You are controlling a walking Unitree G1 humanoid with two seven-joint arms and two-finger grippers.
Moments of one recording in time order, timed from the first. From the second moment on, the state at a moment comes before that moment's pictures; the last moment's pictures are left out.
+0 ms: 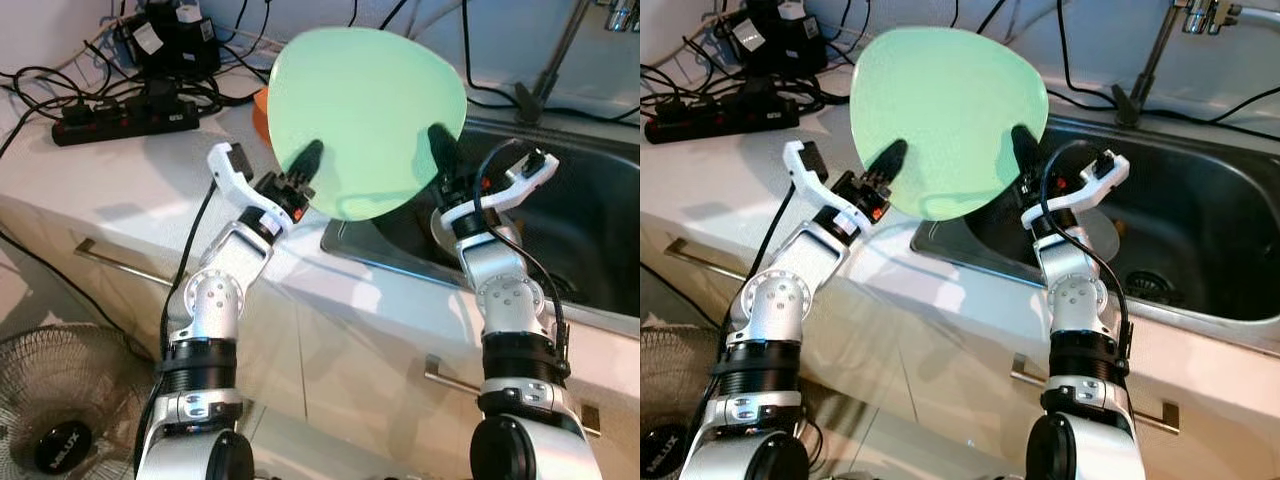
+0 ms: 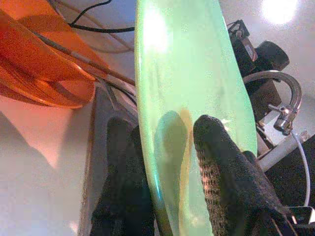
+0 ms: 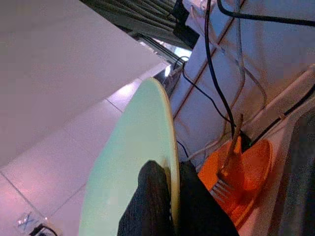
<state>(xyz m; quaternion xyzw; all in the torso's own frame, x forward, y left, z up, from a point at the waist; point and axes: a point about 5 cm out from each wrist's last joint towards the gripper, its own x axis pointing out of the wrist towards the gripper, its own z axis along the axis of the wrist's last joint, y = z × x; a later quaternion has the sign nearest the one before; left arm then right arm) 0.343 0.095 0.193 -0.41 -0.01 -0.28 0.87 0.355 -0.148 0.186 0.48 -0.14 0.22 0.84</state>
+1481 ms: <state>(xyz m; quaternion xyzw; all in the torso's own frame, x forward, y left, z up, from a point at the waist) 0.343 0.090 0.193 -0.39 0.00 -0.29 0.87 0.349 -0.217 0.197 0.56 -0.26 0.08 0.78</state>
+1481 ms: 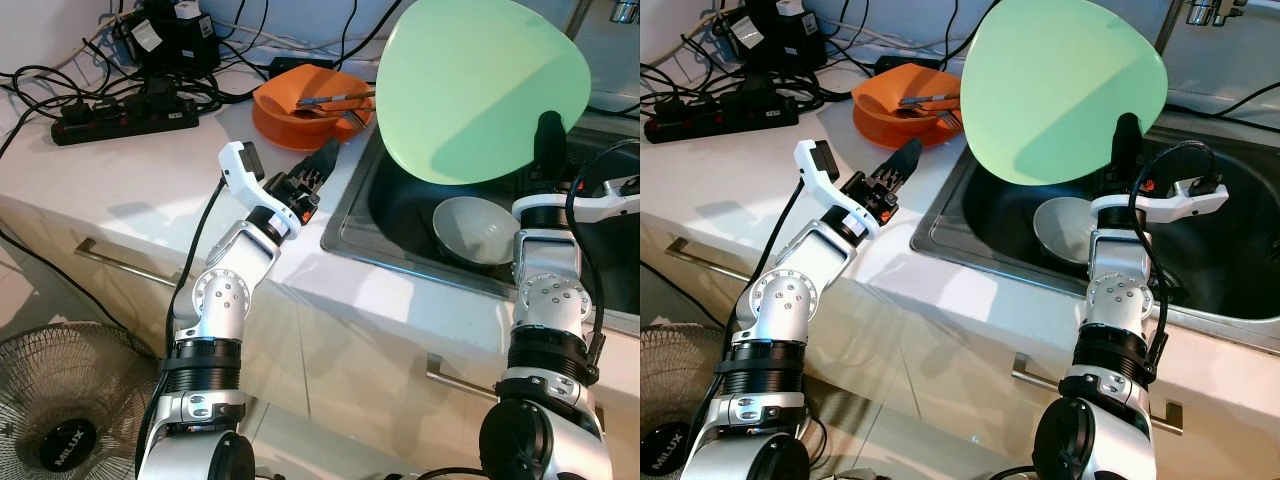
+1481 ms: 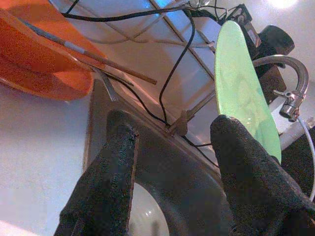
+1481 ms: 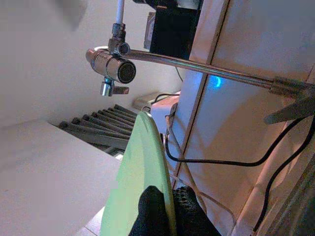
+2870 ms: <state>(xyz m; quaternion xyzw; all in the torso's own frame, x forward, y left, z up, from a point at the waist) 0.331 0.096 0.176 -0.10 0.01 -0.29 0.95 0.376 -0.243 0.184 0.21 -0.12 -0.12 0.96</state>
